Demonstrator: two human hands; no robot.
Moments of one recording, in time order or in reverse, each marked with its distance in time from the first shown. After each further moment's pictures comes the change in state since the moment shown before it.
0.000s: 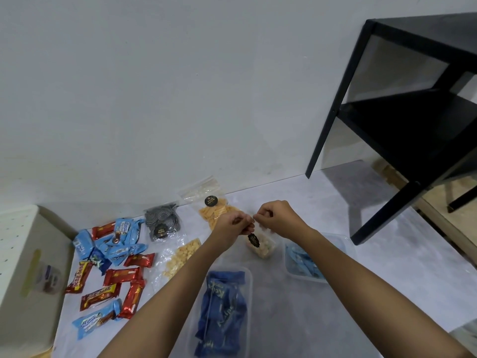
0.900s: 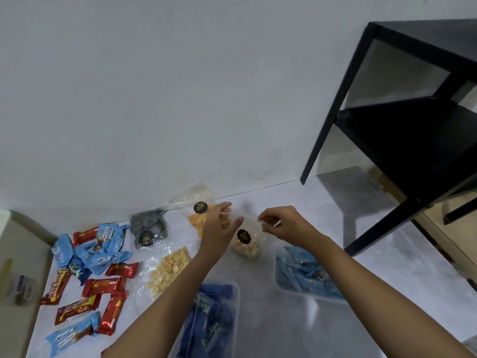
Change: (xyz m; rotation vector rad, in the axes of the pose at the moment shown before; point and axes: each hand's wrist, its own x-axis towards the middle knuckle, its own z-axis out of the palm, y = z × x) left_hand 0.027 -0.014 0.006 0.341 0.405 0.247; right_hand 0.014 0.037 -0.034 -0.143 -0.047 -0.191
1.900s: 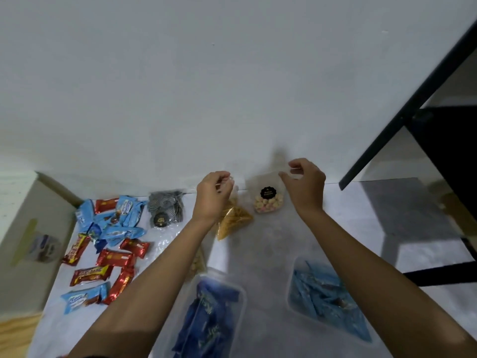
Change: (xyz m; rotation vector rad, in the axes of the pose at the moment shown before) left_hand 0.067 -0.011 -0.042 0.068 0.213 -0.064; right_hand 0.109 -0.004 0.007 0.228 0.589 0.076
